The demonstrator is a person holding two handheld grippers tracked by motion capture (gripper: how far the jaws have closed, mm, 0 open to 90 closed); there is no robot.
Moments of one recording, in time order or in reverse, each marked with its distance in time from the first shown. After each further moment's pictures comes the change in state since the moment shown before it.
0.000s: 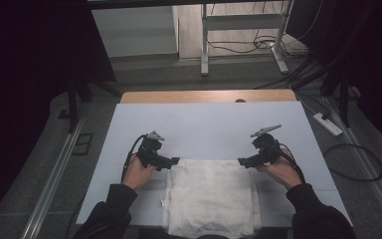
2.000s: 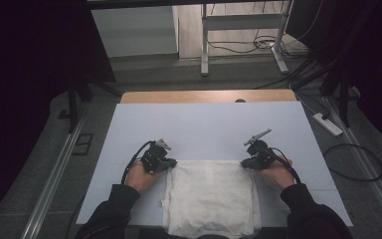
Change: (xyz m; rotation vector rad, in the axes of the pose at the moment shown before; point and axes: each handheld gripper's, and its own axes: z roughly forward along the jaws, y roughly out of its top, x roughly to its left) left arm -0.014 -0.008 0.013 0.144 -0.030 0.113; right arm 0.003 -0.011 0.024 0.120 0.104 -0.106
